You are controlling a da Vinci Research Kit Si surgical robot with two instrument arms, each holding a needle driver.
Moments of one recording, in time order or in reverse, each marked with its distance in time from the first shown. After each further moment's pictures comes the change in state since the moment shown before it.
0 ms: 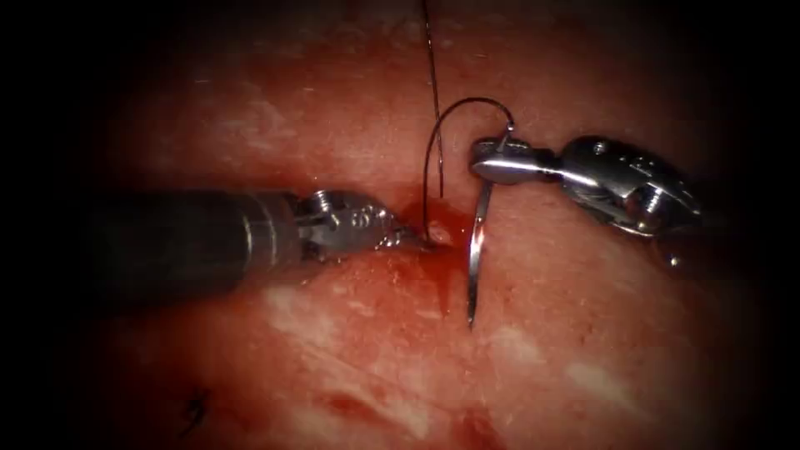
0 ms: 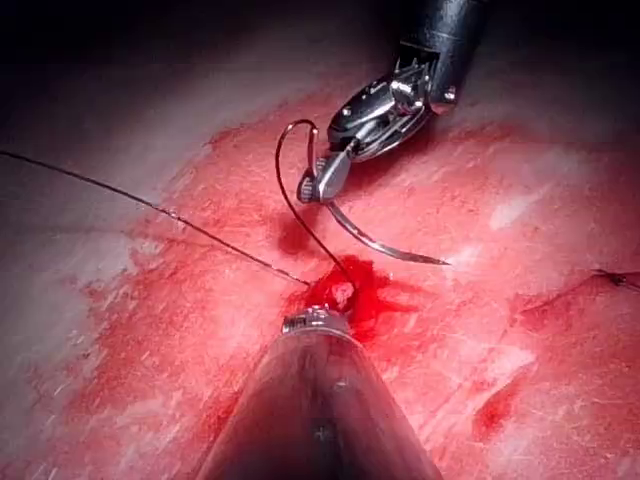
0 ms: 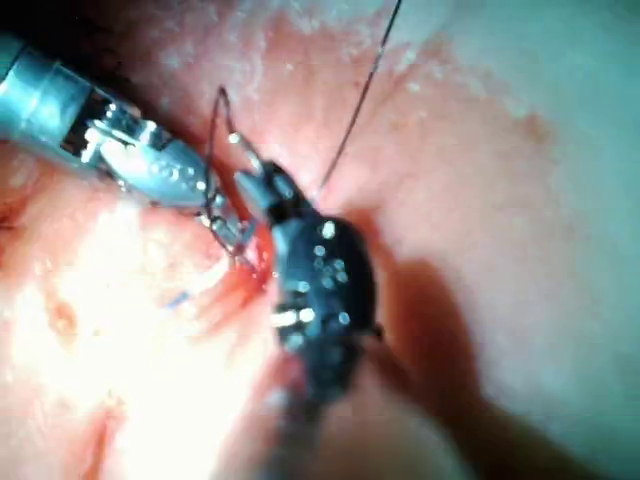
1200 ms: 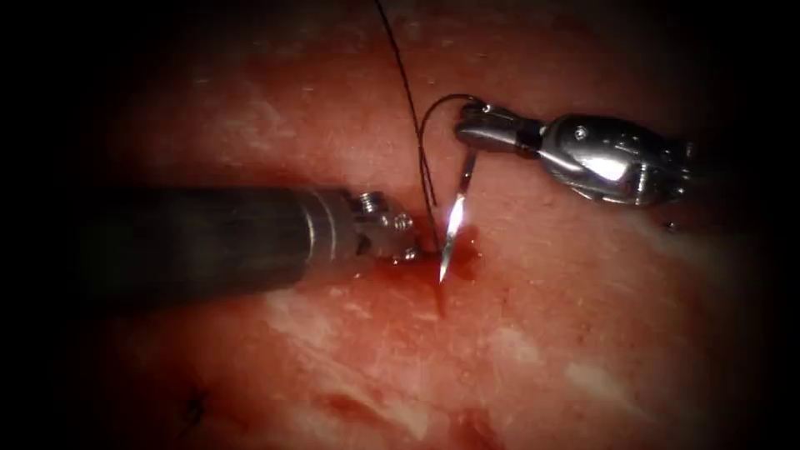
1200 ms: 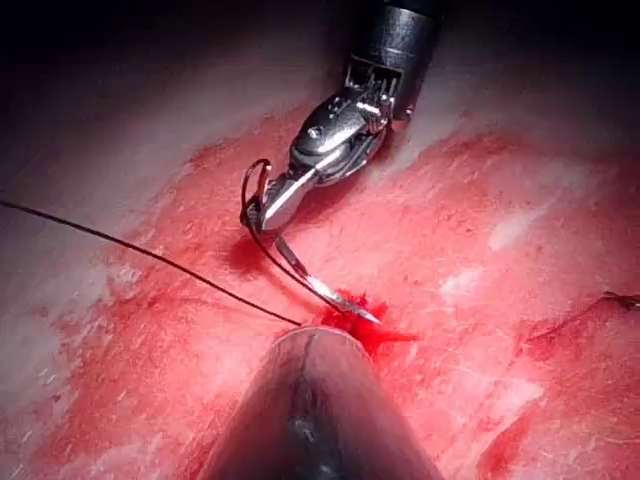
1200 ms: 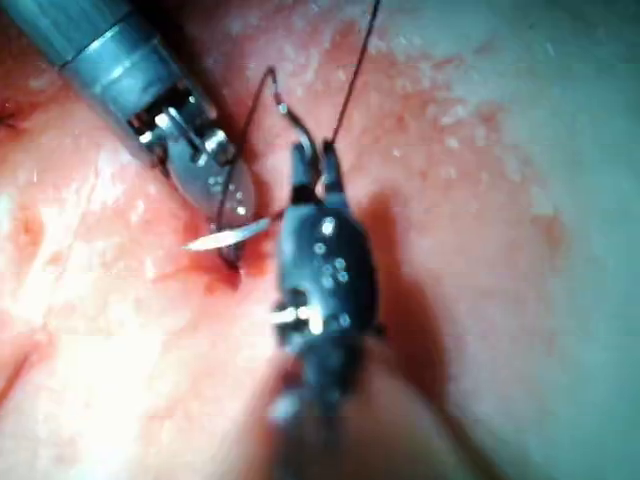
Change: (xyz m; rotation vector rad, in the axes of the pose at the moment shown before) right arm 0.000 0.001 0.002 -0.100 -0.006 -0.331; left arm -0.001 0.002 0.003 -0.127 -0.315 -0.077
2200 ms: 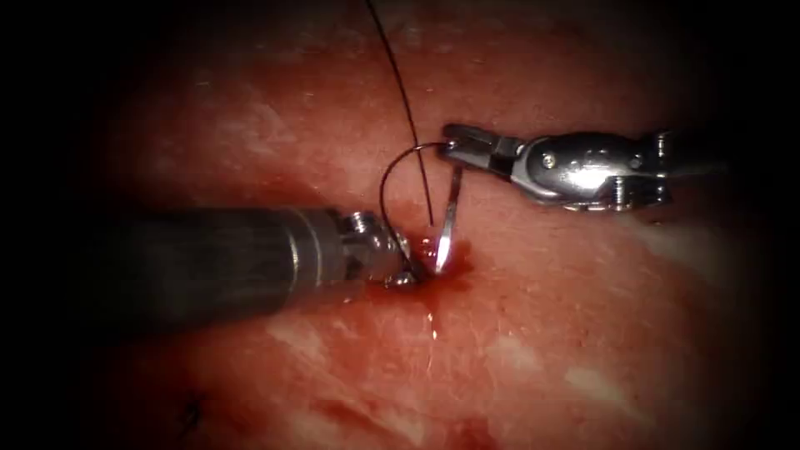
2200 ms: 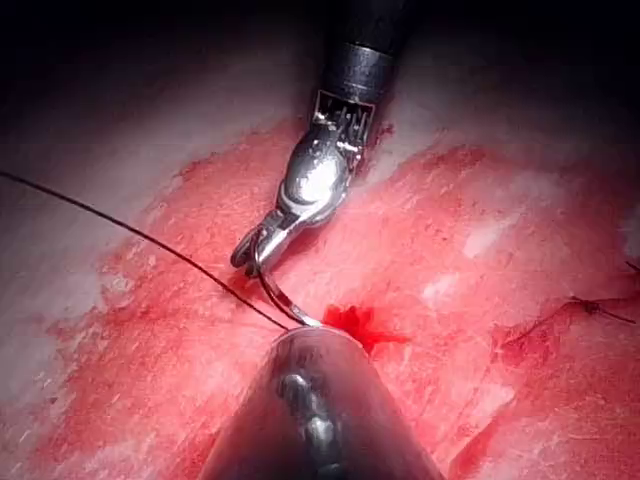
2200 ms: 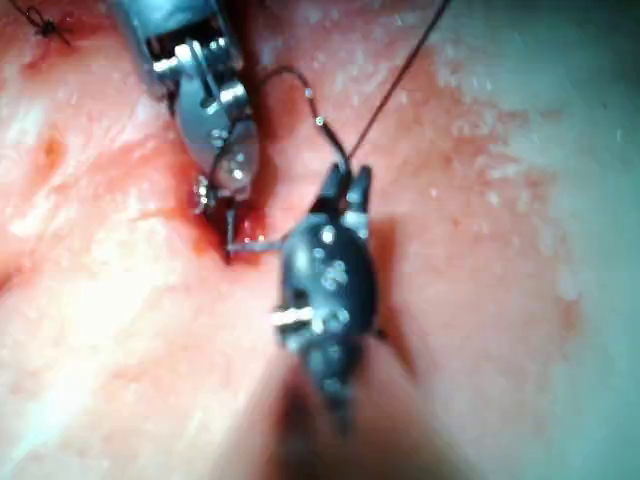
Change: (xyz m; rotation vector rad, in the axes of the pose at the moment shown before) right arm -0.003 -0.003 0.001 0.036 -0.141 -0.241; left arm 0.000 0.003 -0.002 -0.051 -0.003 0.019
